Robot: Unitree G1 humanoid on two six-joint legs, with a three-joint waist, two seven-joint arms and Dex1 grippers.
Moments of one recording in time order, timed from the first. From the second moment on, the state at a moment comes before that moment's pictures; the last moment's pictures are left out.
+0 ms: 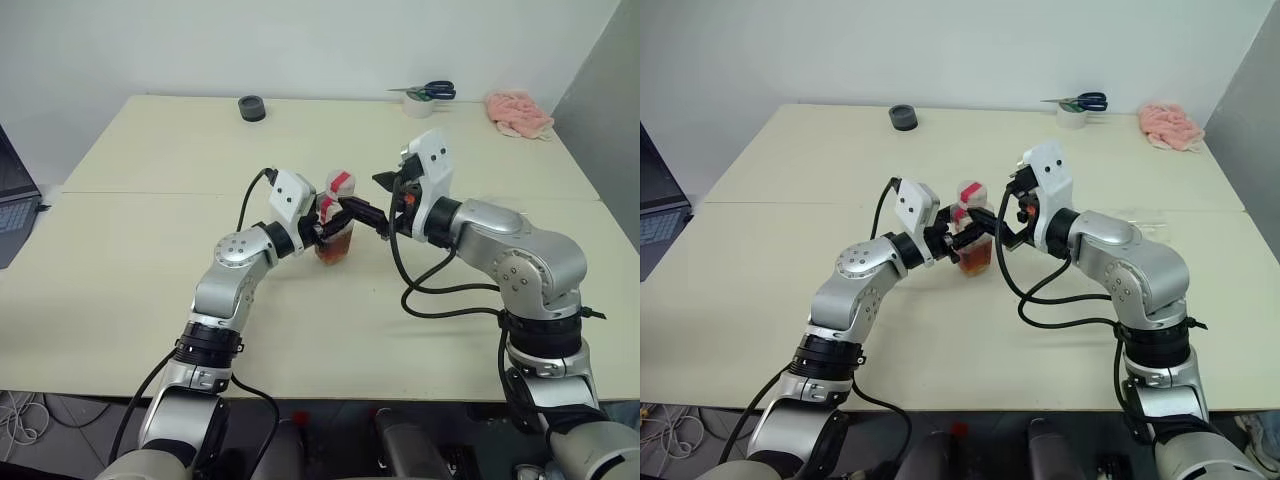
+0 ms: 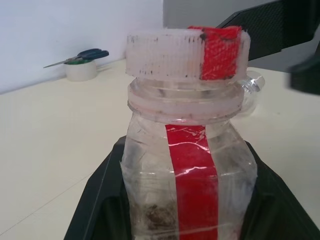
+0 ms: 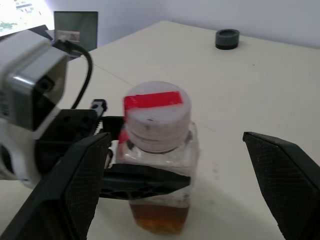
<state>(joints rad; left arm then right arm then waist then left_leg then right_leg) -0.62 0.29 -0.08 0.11 -0.27 0.28 -0.67 -0.76 -0.31 0.03 -0.35 0.55 1.05 0.40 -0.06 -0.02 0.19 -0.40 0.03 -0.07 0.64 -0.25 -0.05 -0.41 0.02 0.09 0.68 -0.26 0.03</state>
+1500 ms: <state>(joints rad) -0.60 0.29 -0.07 0.09 -0.27 0.29 -0.66 -0.84 -0.15 -0.01 -0.19 0.53 1.04 0.29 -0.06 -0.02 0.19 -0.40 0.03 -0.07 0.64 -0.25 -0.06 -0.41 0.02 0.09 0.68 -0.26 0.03</state>
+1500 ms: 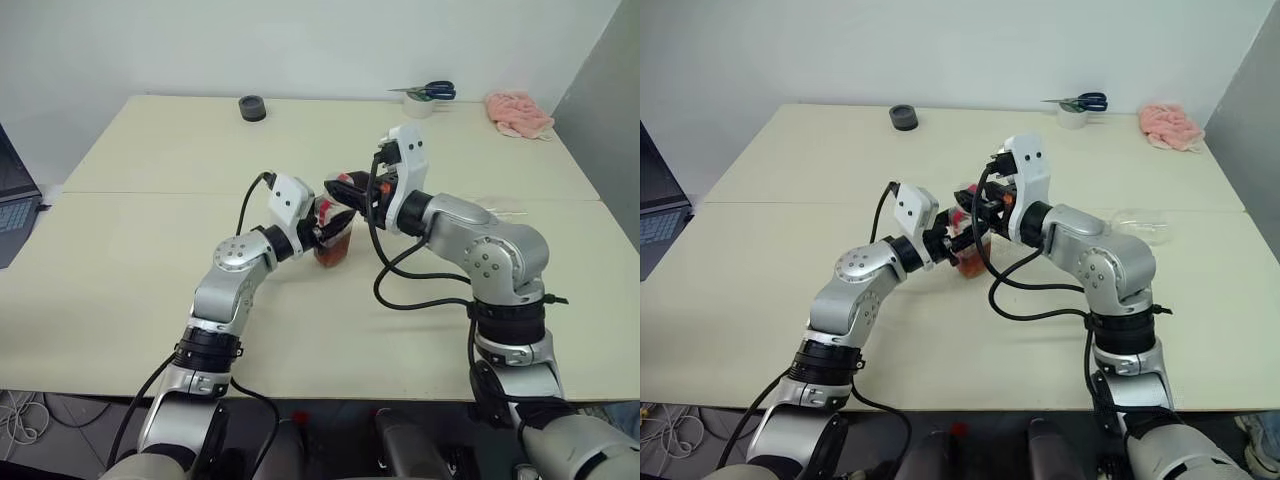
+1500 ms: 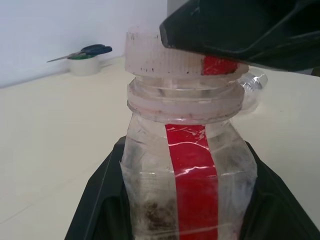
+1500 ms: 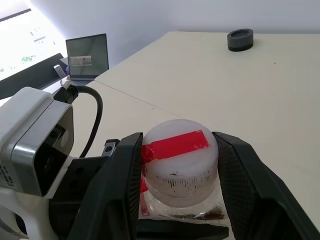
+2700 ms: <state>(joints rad) -0.69 0.25 -0.08 0.19 -0.27 0.27 -0.74 -0.20 -0.32 -0.23 -0.31 0.33 0.79 0.14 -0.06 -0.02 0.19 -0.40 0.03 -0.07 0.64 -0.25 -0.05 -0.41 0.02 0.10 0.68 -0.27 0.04</state>
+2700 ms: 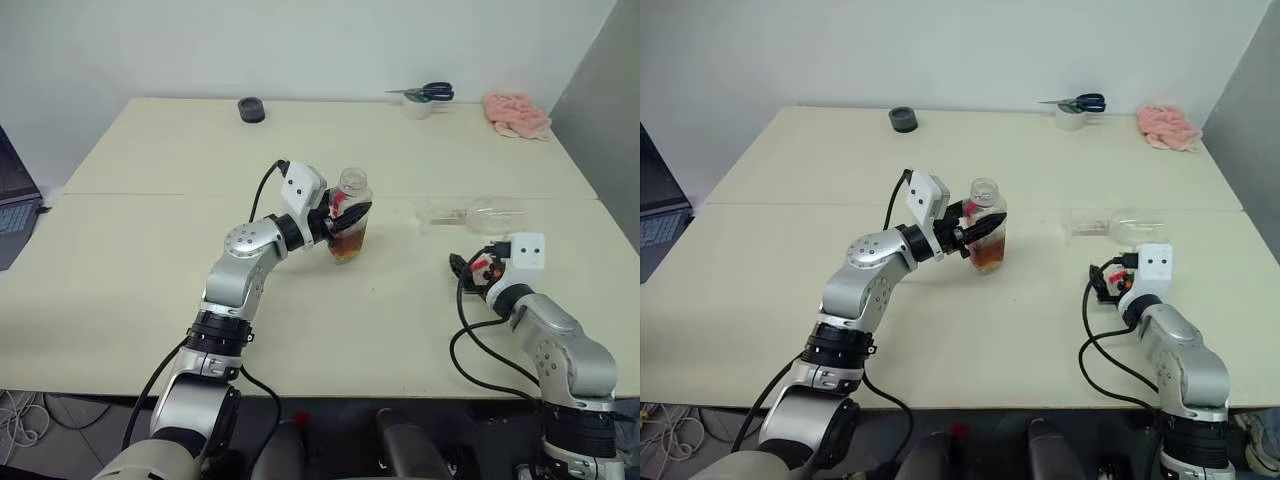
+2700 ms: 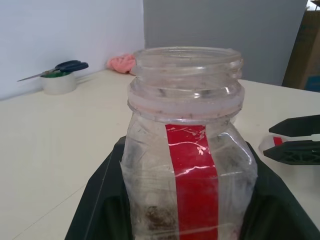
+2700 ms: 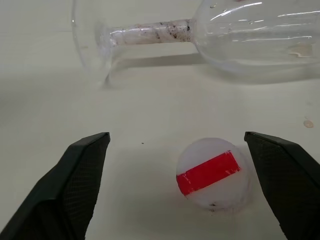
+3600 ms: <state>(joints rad) -0.72 0.41 0.20 0.40 -0.24 0.22 -0.44 -0.74 -0.31 0.27 -0.23 0.43 0.79 0.57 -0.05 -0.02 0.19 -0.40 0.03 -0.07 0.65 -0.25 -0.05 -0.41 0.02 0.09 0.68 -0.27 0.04</state>
